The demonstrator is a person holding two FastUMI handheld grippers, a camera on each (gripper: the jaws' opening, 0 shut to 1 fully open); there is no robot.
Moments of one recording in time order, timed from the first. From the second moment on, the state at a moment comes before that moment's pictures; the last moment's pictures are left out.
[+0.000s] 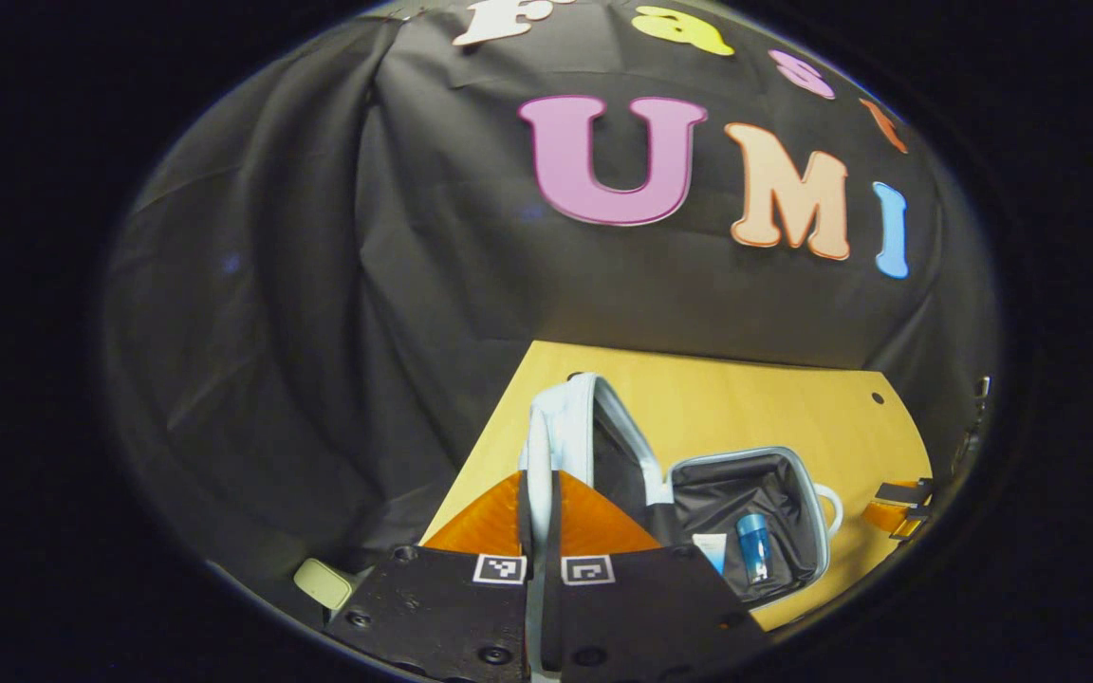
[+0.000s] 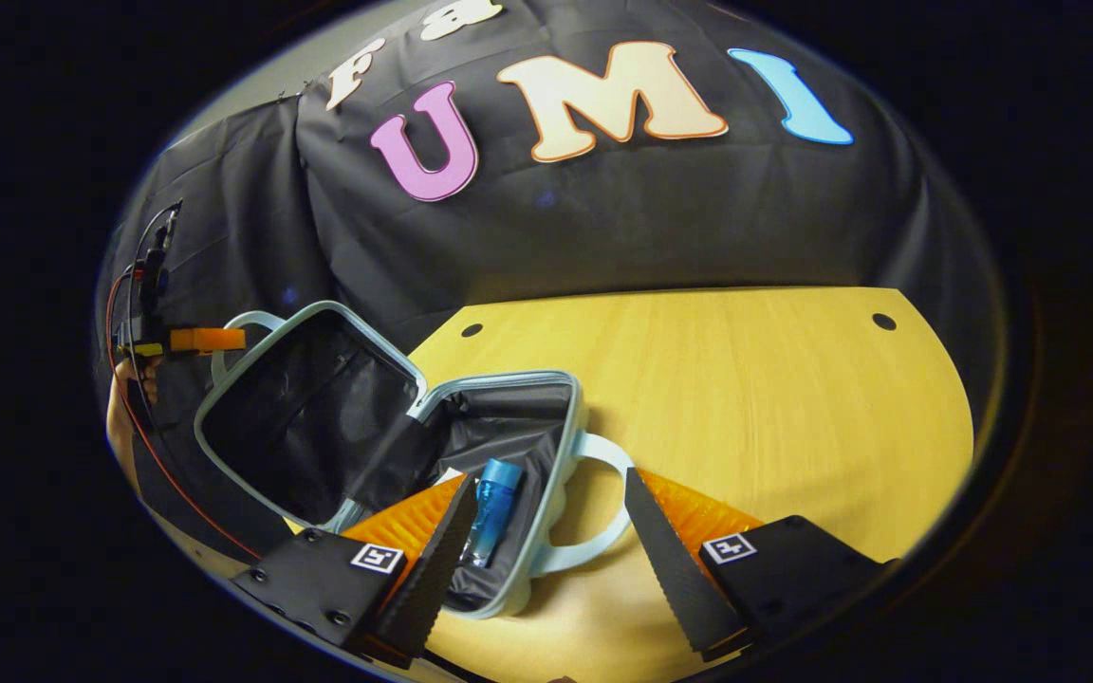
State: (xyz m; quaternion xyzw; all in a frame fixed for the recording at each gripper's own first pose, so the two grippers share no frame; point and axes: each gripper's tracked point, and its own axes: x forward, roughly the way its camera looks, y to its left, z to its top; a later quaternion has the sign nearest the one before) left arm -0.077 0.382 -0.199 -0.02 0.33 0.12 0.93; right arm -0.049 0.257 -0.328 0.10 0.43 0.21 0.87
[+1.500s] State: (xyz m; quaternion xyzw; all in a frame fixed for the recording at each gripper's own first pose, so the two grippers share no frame) left arm -0.027 0.019 -0.301 -0.08 0.42 -0.16 0.89; right arm -0.060 0.070 -0.299 0.12 0.40 0.09 0.90
